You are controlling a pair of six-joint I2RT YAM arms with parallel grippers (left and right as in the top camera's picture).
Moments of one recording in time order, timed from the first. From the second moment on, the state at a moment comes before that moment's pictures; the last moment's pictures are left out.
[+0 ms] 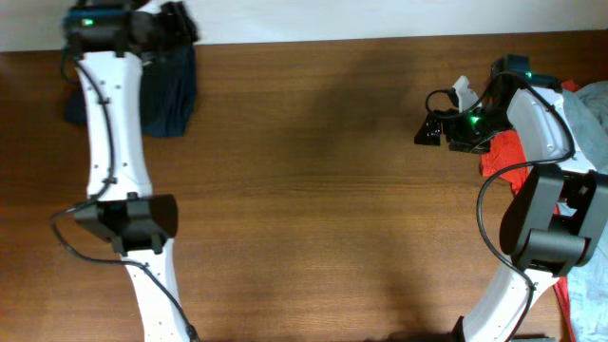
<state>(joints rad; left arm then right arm) -0.01 2.35 2.78 -1.30 0.17 -0.34 -0.22 2.08 1.70 -1.12 -0.48 -0.20</state>
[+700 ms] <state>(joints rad) -0.08 2.35 2.78 -1.30 0.12 -0.34 -0.22 2.08 1.70 -1.12 -0.48 -0.19</state>
